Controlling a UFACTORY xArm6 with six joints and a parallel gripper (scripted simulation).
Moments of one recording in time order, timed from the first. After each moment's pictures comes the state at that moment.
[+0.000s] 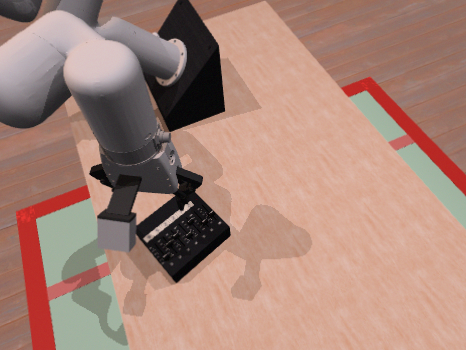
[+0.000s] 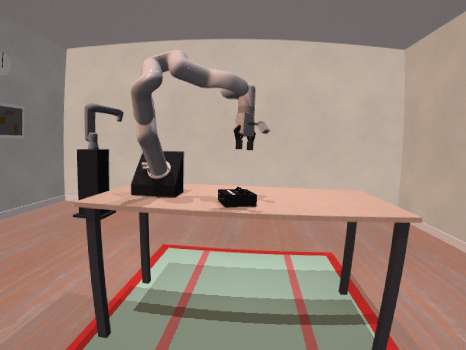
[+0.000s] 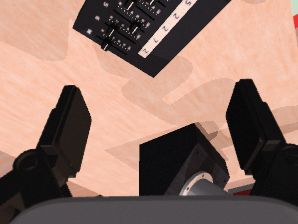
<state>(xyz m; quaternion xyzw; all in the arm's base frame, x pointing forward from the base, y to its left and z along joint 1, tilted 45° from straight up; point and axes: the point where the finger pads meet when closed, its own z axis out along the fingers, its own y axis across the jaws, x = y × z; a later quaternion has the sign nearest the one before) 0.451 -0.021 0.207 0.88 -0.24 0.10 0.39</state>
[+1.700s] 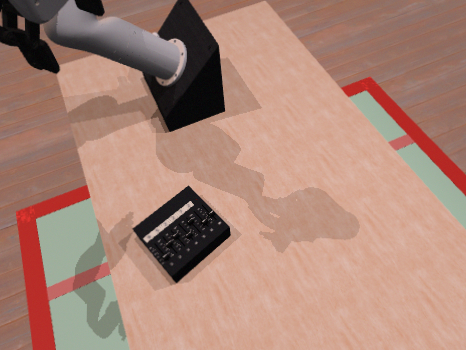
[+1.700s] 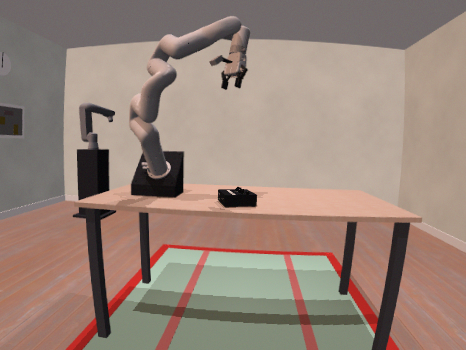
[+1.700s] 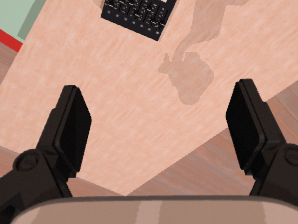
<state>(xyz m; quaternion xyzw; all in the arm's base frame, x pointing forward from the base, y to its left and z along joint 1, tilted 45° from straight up) 0.381 0.166 0.409 0.32 -0.85 0.35 0.22</state>
